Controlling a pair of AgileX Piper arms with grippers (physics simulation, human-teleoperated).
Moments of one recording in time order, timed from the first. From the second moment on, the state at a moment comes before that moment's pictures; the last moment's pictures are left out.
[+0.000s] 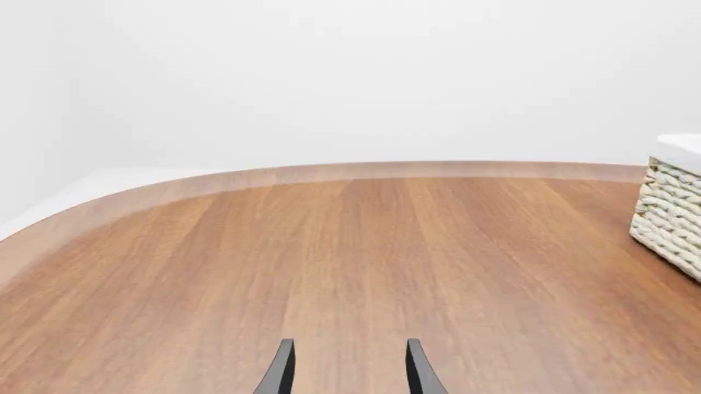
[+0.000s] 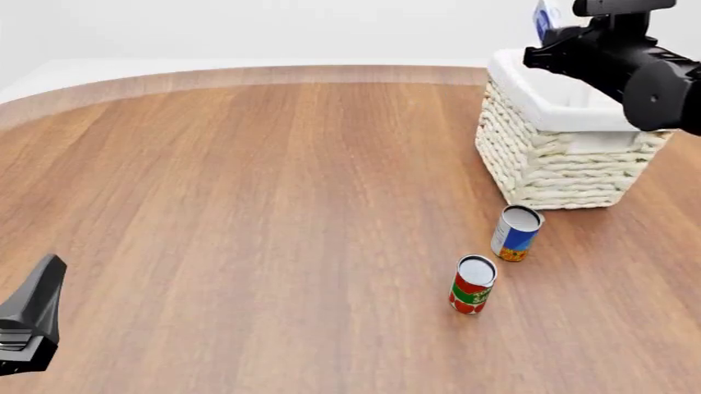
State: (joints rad) left arm 0.00 0.01 0.00 0.00 0.00; right arm 0.04 1.58 -1.14 -0.24 -0.08
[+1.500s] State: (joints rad) left arm 0.00 0.01 0.00 0.00 0.00; right arm -0.15 1.89 -1.45 0.03 -0.14
